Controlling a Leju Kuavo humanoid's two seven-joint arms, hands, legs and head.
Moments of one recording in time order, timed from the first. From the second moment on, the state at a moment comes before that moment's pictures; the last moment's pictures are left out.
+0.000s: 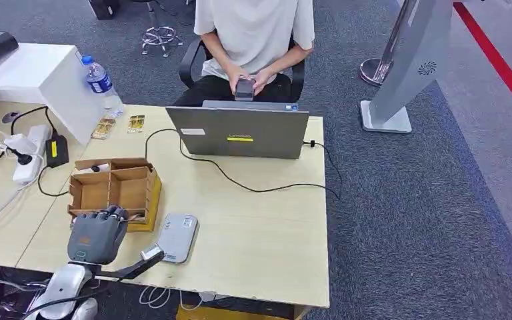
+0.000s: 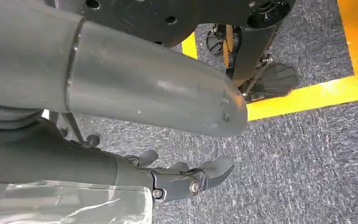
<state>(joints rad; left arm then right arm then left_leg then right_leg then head) 0.09 0.28 -0.14 -1.45 -1.34 0.45 0.04 -0.07 0.10 -1.12 -0.23 0.98 -0.03 -0.07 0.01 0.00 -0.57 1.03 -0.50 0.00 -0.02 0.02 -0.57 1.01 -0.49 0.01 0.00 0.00</state>
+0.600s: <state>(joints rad) -0.03 0.37 -0.18 -1.88 -1.25 0.58 -0.05 -0.08 0.10 -1.12 -0.23 1.02 -0.03 -0.07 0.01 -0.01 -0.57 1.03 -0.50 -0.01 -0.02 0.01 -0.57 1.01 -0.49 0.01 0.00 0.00</state>
